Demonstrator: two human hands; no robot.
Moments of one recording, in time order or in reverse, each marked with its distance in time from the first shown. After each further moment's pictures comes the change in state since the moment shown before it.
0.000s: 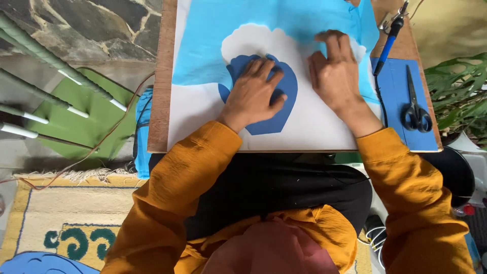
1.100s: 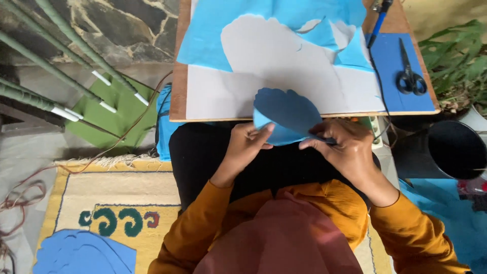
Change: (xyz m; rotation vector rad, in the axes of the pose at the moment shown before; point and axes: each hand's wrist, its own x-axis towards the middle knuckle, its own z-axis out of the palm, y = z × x) left_hand -0.128 0.090 -0.052 -1.413 0.095 -0.613; right_hand -0.087 -0.100 -0.141 0.643 0.007 0.388
